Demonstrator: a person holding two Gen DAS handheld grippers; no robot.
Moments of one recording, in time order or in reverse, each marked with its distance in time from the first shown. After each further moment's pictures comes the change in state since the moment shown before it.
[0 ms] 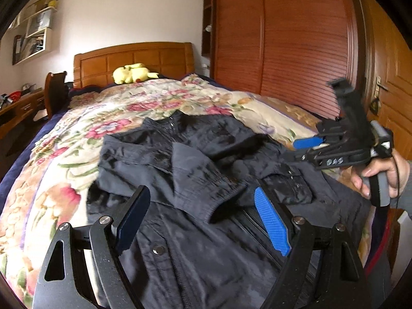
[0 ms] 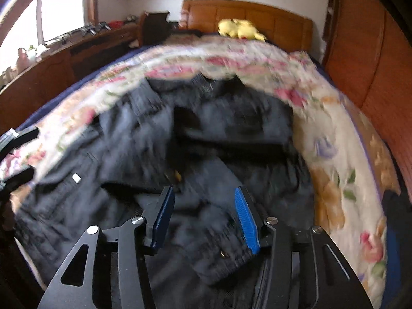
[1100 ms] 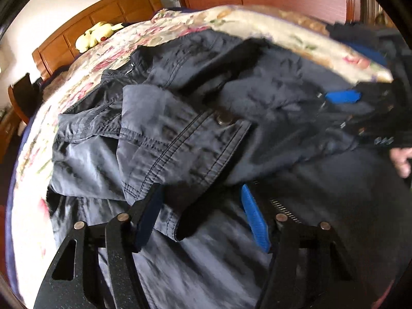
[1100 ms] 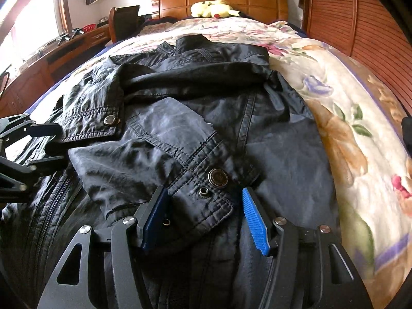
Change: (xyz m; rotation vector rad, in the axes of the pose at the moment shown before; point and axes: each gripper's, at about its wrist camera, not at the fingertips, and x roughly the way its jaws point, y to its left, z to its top) left arm 0.140 -0.045 -0.014 0.283 0.418 0.073; right arm 0.063 -0.038 -0.054 0.145 0.024 0.001
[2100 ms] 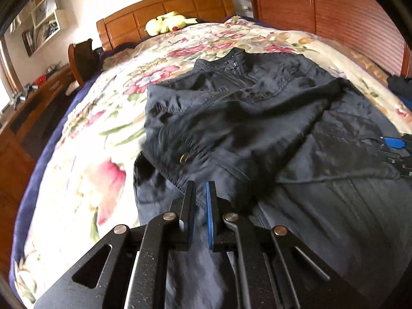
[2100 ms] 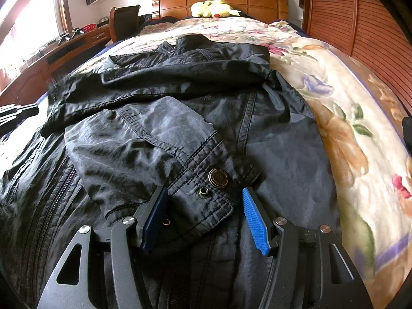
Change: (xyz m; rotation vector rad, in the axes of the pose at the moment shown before) left arm -0.045 0.120 -0.044 -0.295 -0.048 0.166; right arm 0.001 -0.002 0.000 0.000 0.000 0.006
